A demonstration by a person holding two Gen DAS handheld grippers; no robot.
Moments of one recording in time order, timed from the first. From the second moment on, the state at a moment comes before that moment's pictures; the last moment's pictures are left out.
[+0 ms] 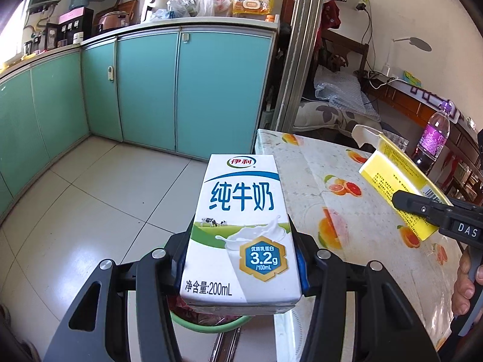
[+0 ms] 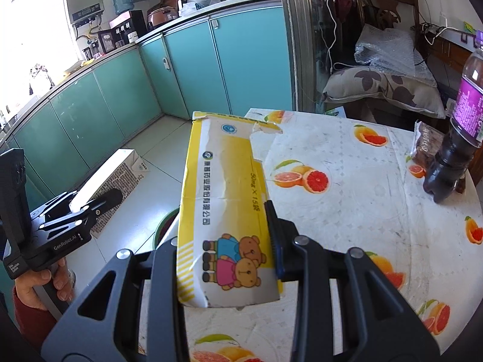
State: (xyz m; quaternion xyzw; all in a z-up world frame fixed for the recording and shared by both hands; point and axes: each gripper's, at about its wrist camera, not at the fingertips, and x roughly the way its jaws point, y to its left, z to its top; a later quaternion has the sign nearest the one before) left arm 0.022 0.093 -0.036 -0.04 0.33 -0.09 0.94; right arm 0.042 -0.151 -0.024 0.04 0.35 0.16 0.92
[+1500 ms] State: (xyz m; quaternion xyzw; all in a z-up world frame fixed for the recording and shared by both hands) left arm 0.059 0.131 -0.132 -0.03 0.46 -0.04 0.89; right arm 0.141 -0.012 -0.071 0.03 0.48 0.26 0.84
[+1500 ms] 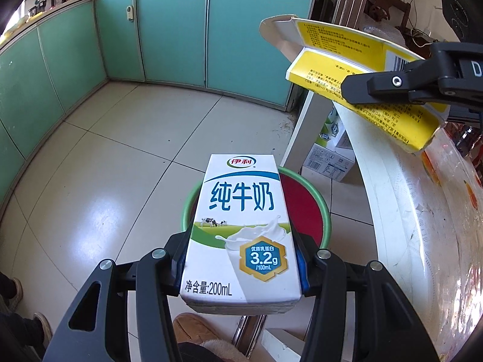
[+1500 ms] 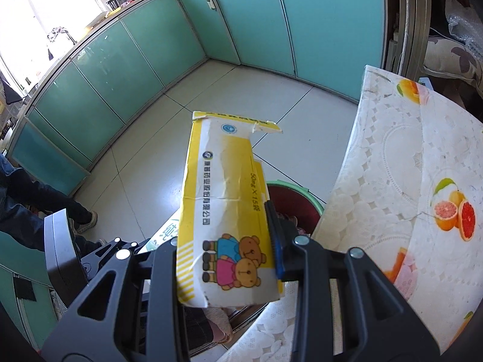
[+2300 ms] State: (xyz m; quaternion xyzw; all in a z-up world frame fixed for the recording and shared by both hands) left arm 0.073 0.135 -0.142 -0.05 0.47 -0.03 0.88; right arm 0.151 -0.009 -0.073 0.02 0.48 0.23 0.85
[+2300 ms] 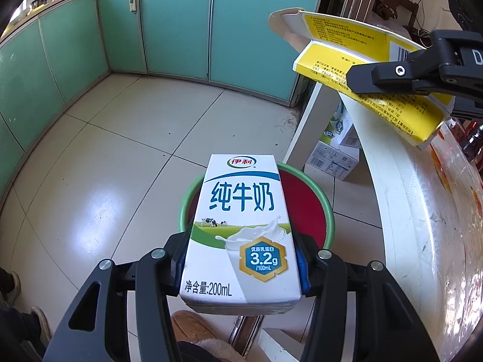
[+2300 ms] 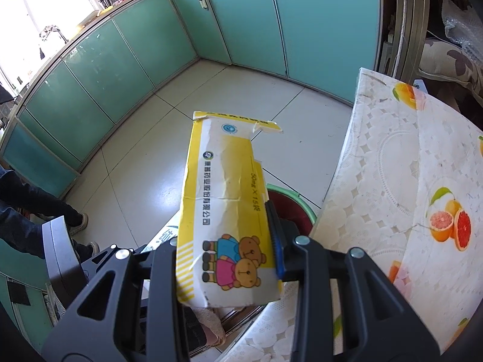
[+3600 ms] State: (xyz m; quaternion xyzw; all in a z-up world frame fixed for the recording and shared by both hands) left arm 0.037 -0.001 -0.014 -0.05 0.27 -0.08 0.96; right arm 0.006 -0.236 -0.029 0.01 0.25 0.09 0.96
